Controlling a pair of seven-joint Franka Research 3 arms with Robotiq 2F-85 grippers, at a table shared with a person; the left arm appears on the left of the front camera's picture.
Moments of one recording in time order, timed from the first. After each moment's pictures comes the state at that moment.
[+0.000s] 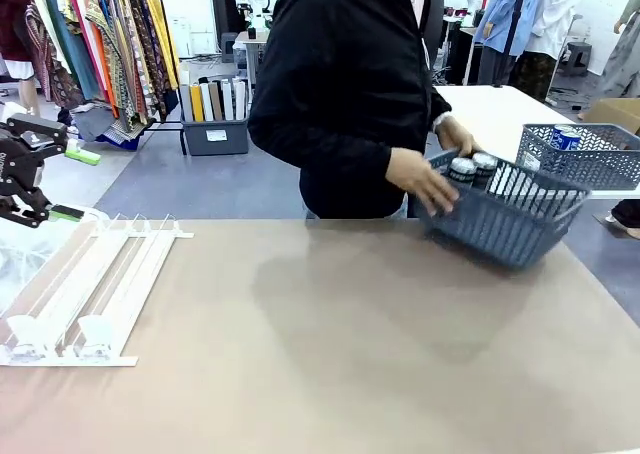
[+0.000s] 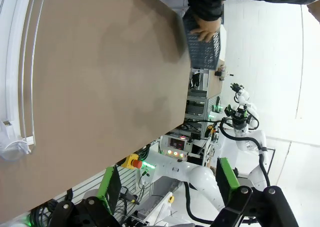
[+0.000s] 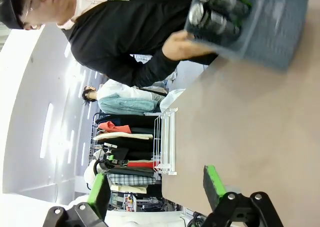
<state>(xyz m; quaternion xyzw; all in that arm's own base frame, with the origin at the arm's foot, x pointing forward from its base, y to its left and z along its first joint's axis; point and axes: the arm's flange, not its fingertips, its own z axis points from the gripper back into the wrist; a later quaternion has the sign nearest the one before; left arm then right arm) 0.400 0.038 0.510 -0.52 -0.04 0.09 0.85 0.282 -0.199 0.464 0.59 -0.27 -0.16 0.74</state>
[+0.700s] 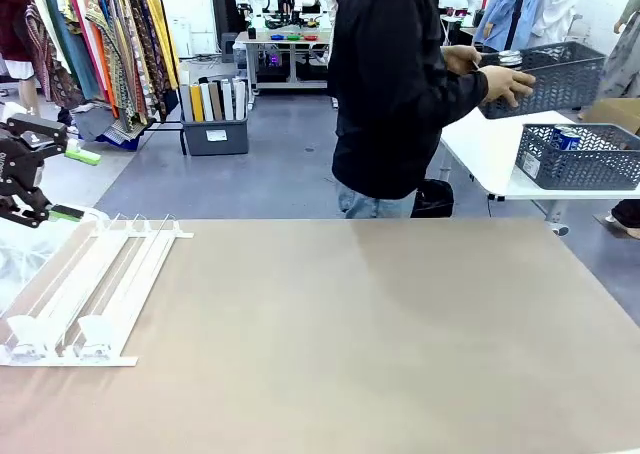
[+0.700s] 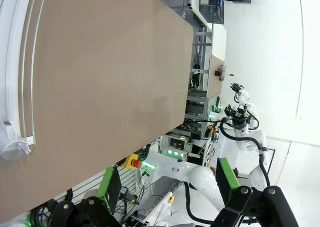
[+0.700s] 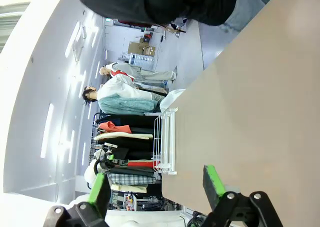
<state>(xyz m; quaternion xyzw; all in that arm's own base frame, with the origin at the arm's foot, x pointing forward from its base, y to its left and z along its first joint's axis) 0.400 0.038 0.510 -0.52 -0.04 0.09 0.85 0.282 -0.199 0.464 0.59 -0.27 -0.16 0.74</state>
